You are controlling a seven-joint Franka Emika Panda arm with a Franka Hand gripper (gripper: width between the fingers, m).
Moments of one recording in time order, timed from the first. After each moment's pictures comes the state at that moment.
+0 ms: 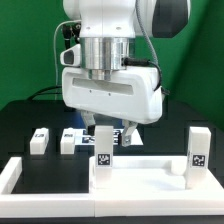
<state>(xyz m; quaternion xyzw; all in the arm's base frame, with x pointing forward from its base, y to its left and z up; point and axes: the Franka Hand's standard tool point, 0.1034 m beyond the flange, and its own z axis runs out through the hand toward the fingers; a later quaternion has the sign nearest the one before) 0.621 -0.047 0.107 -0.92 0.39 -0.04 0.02</state>
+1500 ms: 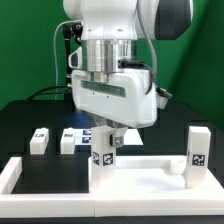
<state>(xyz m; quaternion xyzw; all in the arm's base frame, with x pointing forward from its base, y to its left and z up) 0.631 -0.043 0.104 -0.78 0.63 -0.03 0.05</state>
